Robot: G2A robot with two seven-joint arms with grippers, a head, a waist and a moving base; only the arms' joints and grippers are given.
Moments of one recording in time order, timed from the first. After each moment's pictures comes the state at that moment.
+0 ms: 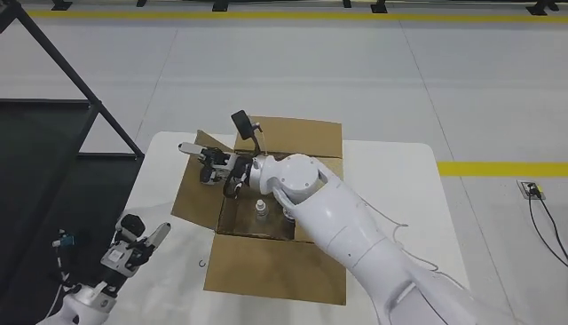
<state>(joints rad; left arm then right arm) 1.61 -1.07 -1.80 -1.89 0.57 -0.37 -0.19 -0.15 -1.80 0.65 -0.48 0.49 -0.22 0.67</state>
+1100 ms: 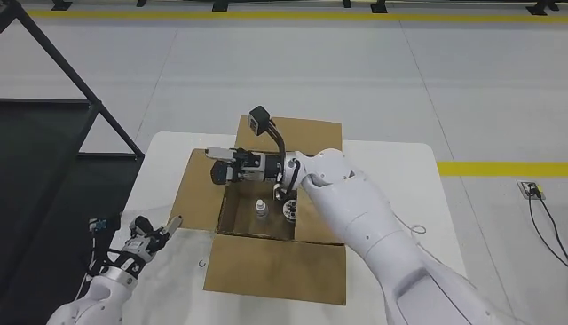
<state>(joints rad) 1.46 -1.08 -1.67 -1.68 0.65 -0.20 -0.23 -0.13 -1.77 0.84 -0.34 0.61 -0.53 1.15</state>
